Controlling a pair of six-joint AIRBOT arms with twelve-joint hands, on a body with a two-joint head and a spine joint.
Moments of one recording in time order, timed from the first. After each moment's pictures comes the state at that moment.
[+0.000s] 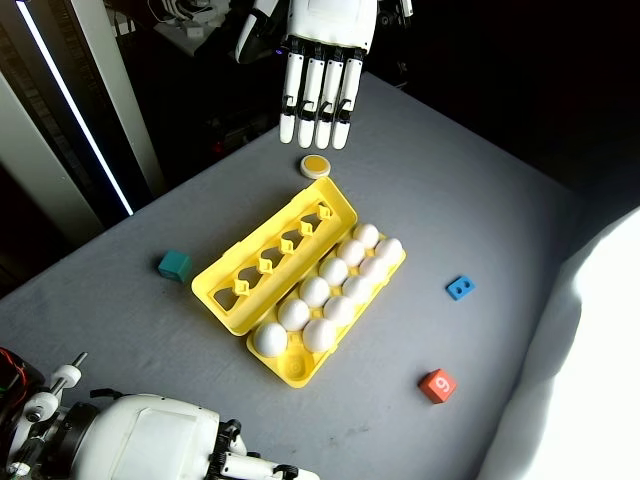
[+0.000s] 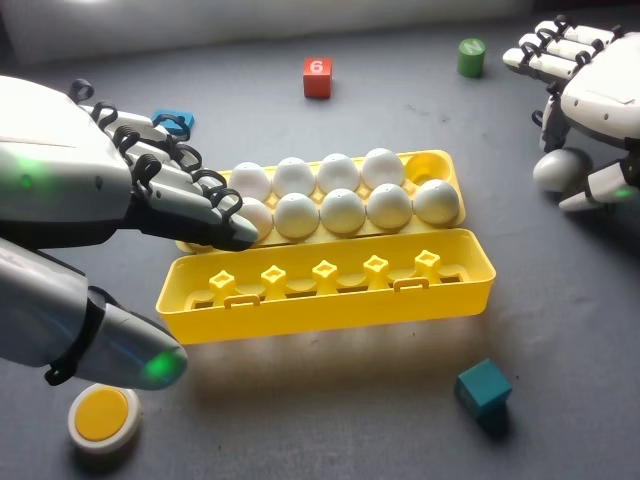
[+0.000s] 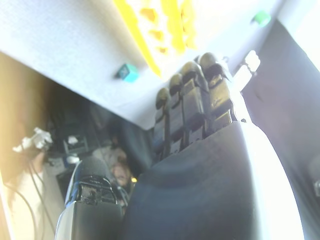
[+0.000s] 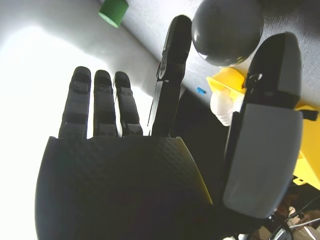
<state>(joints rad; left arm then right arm) -0.11 -0.53 0.73 2.71 -0.83 -1.55 -0.62 -1.20 1.47 0.18 0.58 -1.34</state>
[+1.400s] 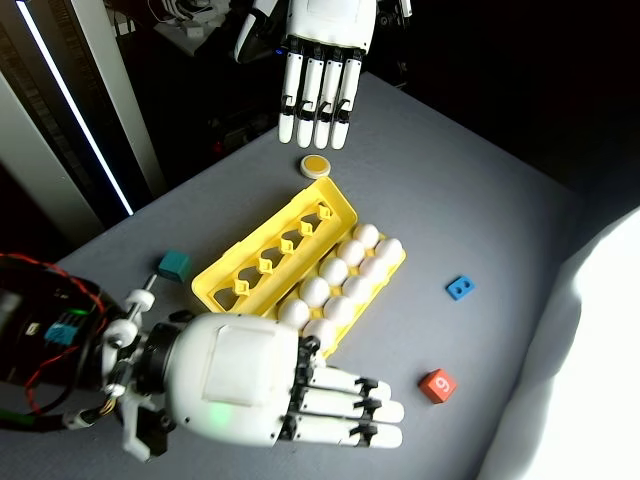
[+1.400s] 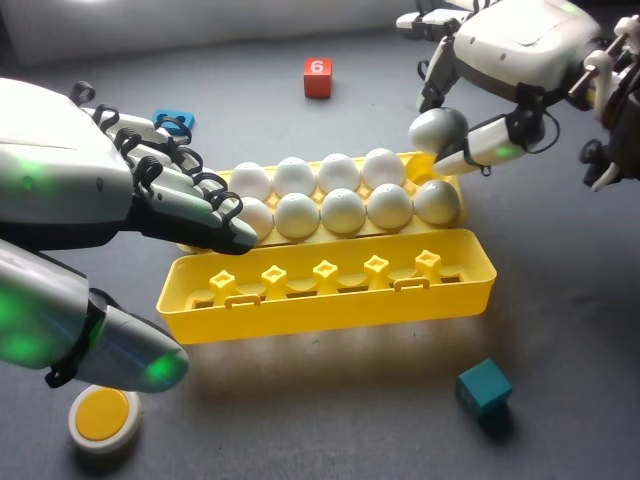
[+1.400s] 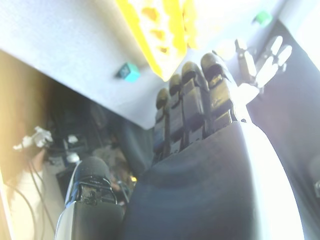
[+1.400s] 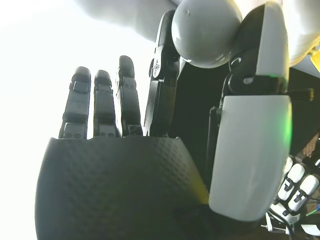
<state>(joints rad) -0.10 -0.53 0.73 2.71 -0.83 -1.55 -0.44 -1.30 1.43 0.20 0.58 -1.09</state>
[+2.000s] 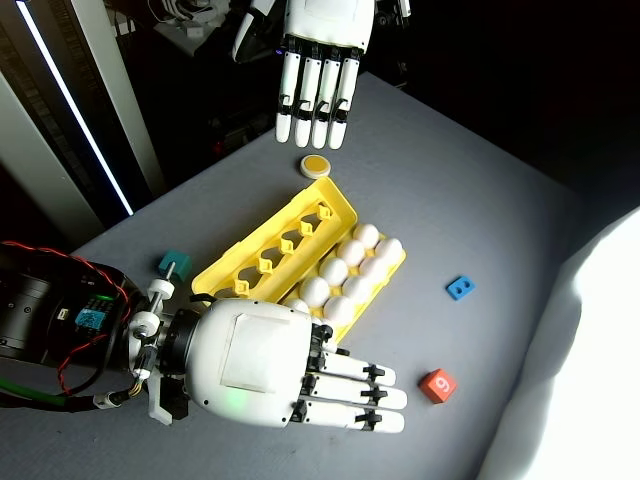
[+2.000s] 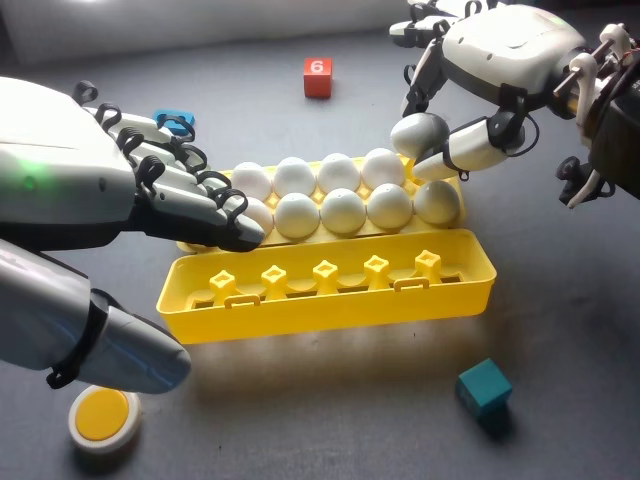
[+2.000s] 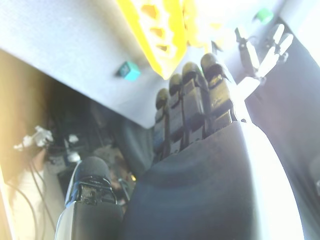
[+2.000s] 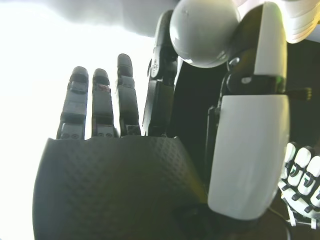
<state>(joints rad) -0.11 -0.53 0.73 2.71 -0.83 -1.55 -0.44 -1.32 1.43 0.24 0.57 -1.04</state>
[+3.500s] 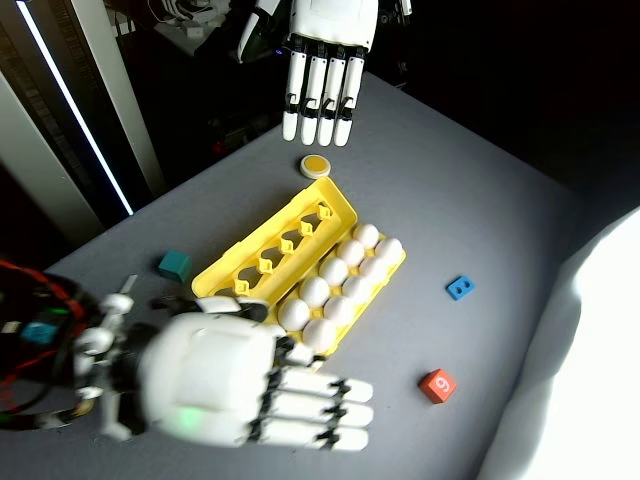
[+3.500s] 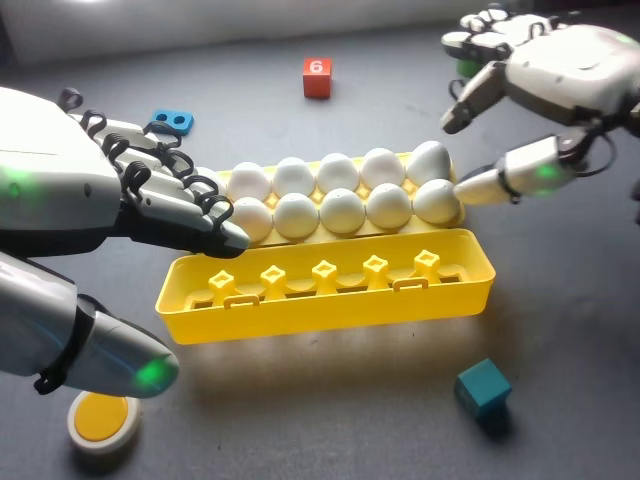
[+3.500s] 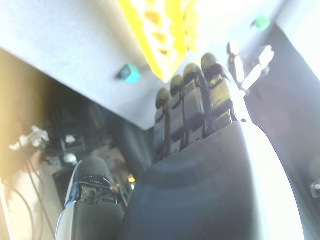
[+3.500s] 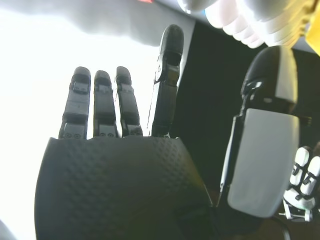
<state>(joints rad) -0.10 -0.51 0.72 2.71 -0.83 -1.55 -0.51 -1.15 1.30 0.24 0.55 -1.04</state>
